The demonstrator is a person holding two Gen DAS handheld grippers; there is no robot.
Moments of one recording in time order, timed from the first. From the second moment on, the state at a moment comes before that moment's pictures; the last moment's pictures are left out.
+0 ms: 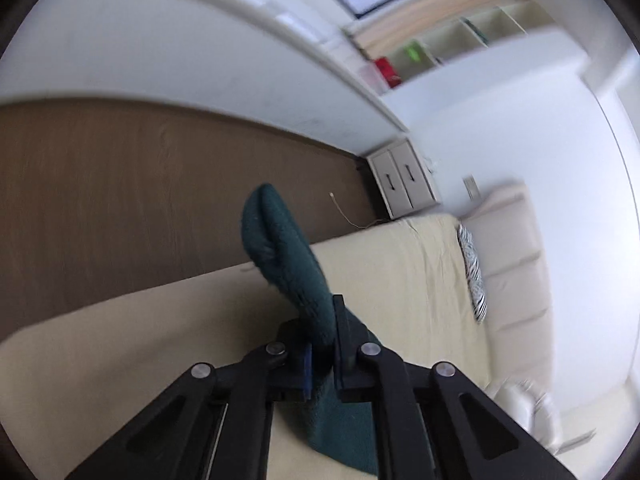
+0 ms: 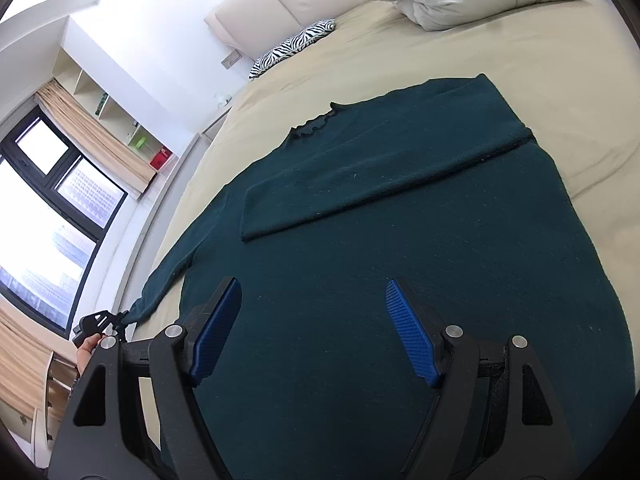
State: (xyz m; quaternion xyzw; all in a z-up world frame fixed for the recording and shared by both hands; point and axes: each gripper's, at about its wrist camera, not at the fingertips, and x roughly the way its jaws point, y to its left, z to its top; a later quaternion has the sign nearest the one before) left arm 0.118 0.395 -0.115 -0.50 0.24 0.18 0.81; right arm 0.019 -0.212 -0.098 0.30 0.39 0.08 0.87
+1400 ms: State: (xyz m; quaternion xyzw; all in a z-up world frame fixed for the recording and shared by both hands) left arm 0.123 0.019 -0.095 0.00 0.39 -0.11 0.91; right arm 0.089 -0.275 -0.112 0.34 0.39 0.12 0.85
